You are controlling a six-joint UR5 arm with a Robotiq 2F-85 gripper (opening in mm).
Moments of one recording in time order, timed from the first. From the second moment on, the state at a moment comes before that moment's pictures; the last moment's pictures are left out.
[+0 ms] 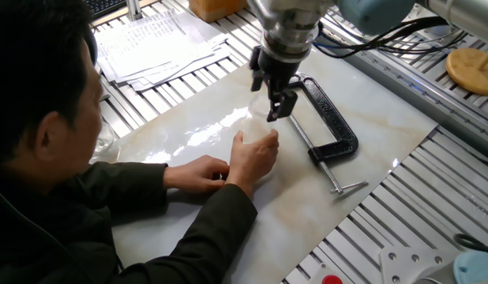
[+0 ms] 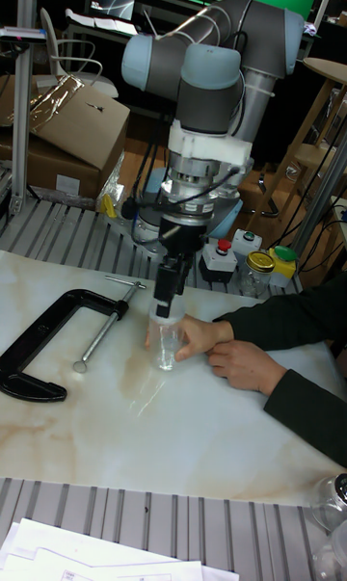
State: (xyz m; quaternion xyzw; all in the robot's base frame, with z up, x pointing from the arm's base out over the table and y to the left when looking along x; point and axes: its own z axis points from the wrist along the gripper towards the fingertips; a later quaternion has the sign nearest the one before) arm 0.496 0.013 0.138 -0.52 0.85 -0.01 0.08
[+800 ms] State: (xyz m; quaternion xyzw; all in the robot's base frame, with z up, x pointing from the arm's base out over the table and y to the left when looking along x) arm 0.496 0.033 0.133 -0.19 0.98 0.05 0.05
